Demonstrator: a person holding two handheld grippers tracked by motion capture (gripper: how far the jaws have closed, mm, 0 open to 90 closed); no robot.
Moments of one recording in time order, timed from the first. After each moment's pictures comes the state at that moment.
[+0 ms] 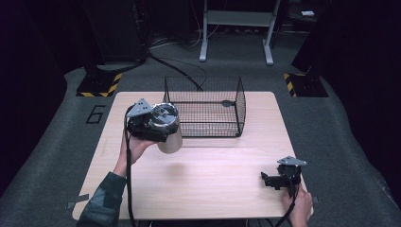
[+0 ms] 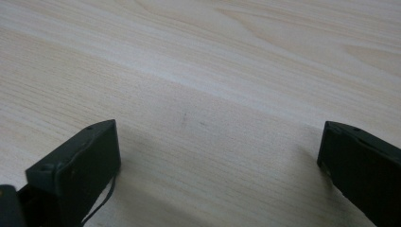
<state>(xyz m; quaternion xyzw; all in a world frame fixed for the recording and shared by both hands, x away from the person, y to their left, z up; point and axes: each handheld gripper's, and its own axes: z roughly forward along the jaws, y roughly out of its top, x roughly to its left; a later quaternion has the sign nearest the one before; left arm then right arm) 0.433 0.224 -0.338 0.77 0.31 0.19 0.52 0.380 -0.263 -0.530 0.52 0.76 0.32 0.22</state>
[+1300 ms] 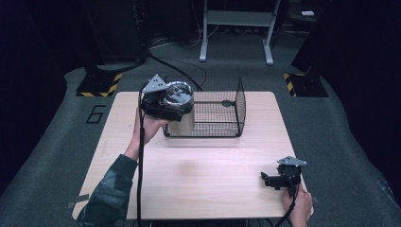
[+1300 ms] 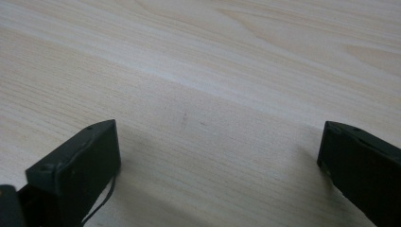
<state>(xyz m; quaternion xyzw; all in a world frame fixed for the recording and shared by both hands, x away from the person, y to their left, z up) 0.468 0.182 -0.289 0.77 0.29 0.21 0.53 0.380 -0.263 -0.530 0.52 0.76 0.32 0.22</state>
